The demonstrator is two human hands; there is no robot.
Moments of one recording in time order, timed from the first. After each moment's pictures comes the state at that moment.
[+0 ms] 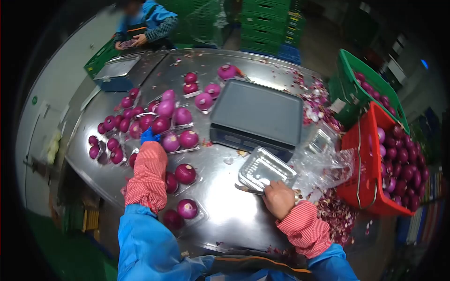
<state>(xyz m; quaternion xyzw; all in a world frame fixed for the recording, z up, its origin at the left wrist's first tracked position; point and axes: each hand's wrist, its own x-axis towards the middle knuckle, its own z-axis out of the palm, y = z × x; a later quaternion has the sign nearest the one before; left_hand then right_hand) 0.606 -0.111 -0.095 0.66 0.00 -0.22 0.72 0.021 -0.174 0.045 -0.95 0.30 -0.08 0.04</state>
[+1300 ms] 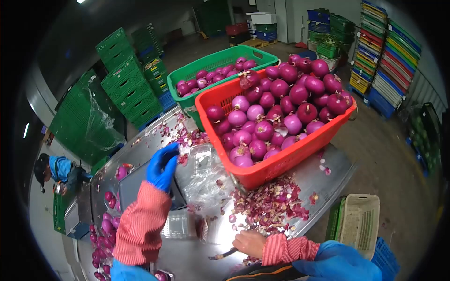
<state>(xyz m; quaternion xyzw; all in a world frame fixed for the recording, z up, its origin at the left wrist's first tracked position) 0.015 -0.318 0.195 0.40 -0.73 -0.32 0.45 -0.221 -0.092 0.023 -0.90 0.34 -0.26 0.10</state>
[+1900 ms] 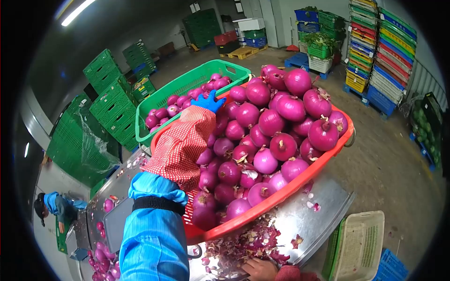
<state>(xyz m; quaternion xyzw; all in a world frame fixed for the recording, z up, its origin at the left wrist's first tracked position) -0.357 -0.637 0.206 0.60 -0.80 0.05 0.03 -0.367 -0.106 -0.013 -0.78 0.47 -0.34 0.24</state>
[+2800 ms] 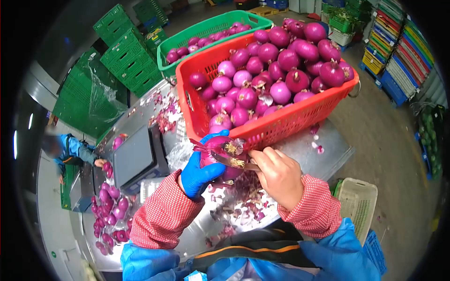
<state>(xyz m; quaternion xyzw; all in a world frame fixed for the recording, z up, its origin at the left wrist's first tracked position) -0.171 -0.209 0.203 0.27 -0.51 -0.74 0.35 -0.383 -0.148 0.171 -0.75 0.52 -0.41 -0.03</state>
